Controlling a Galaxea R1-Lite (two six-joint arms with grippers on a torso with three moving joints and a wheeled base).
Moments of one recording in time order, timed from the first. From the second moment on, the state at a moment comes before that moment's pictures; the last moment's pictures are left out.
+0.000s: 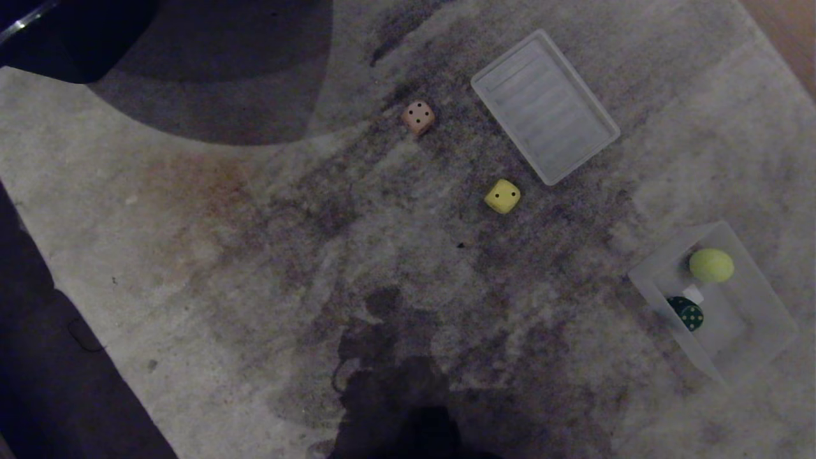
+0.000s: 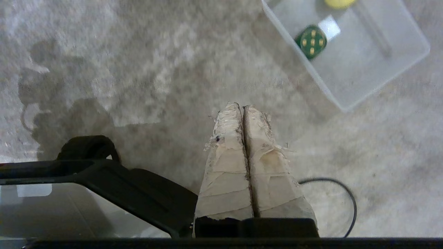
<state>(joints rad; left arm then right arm) 0.00 0.00 0.00 0.00 0.04 -0.06 0.01 0.00 -0.06 0.16 0.00 0.05</state>
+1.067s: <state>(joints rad) 0.00 0.00 0.00 0.00 0.05 -0.06 0.01 0.00 -0.06 0.16 0.00 0.05</state>
